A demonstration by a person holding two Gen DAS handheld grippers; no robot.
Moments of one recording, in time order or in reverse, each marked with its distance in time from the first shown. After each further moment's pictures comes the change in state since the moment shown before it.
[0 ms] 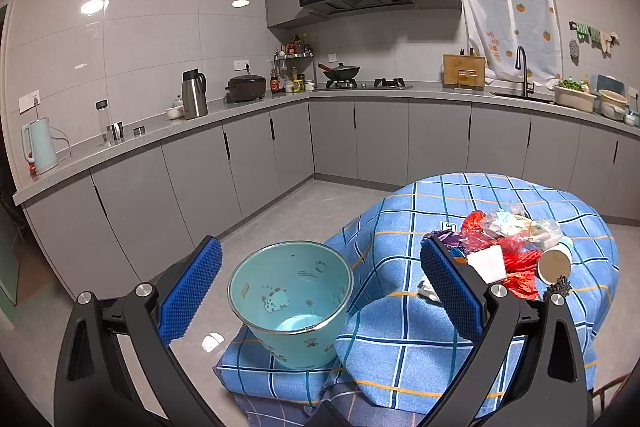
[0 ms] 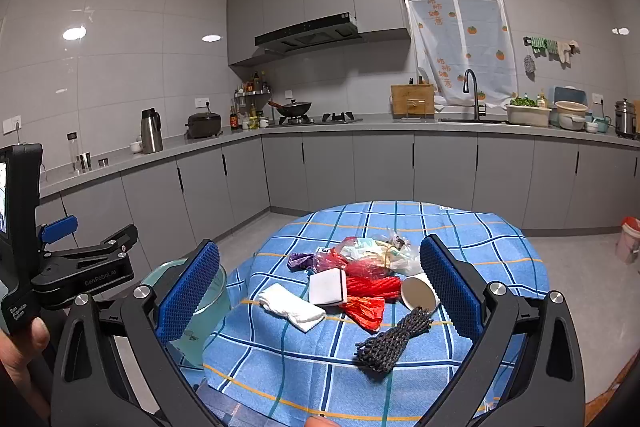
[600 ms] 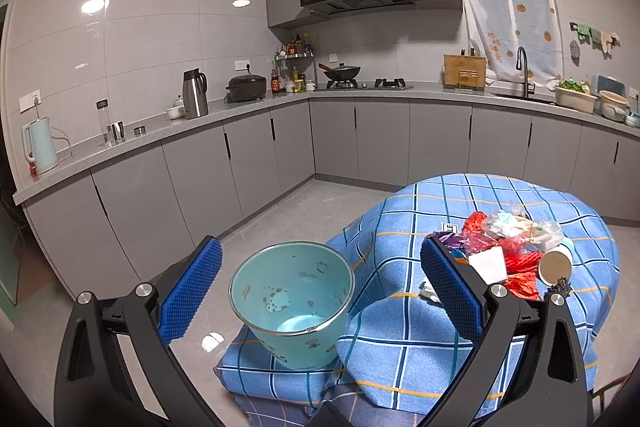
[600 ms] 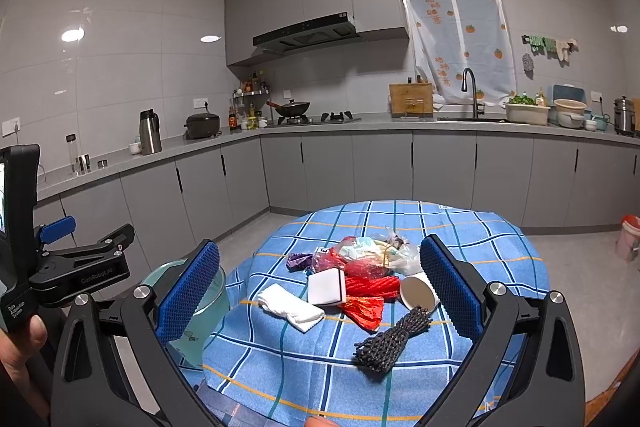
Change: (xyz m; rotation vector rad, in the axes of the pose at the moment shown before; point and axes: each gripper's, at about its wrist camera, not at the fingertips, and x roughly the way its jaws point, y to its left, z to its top) left arm 0.000 0.004 0.002 0.000 -0.002 0.001; right arm 0.003 -0.007 -0.001 0.005 0.001 0.000
